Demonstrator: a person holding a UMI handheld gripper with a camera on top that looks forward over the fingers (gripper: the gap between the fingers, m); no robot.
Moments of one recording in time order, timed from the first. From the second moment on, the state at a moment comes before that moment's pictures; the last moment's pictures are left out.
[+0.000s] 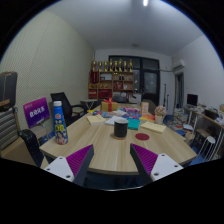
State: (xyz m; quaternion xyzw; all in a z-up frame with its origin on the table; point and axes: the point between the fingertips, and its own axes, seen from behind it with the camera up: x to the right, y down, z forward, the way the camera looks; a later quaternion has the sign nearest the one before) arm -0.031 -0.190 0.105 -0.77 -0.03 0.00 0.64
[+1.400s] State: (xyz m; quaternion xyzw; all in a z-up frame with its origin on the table) arm -0.305 0.028 0.086 -0.74 -0.03 0.03 0.68
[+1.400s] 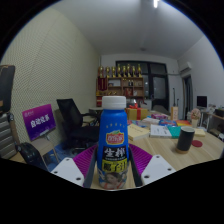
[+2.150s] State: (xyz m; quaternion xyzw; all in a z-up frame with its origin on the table) arm -0.252 0.055 0.160 -0.70 0.11 0.42 0.57
